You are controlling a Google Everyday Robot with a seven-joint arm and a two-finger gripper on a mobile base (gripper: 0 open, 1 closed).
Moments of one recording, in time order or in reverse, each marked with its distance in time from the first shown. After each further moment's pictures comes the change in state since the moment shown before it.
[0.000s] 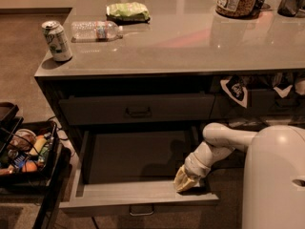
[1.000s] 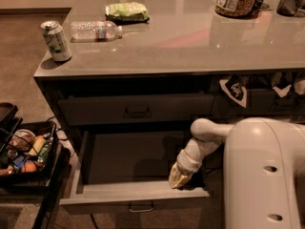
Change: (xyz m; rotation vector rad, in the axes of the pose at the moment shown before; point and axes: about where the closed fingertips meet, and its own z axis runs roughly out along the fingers) arm -0.002 -0.027 0.016 -0.069 0.088 -0.050
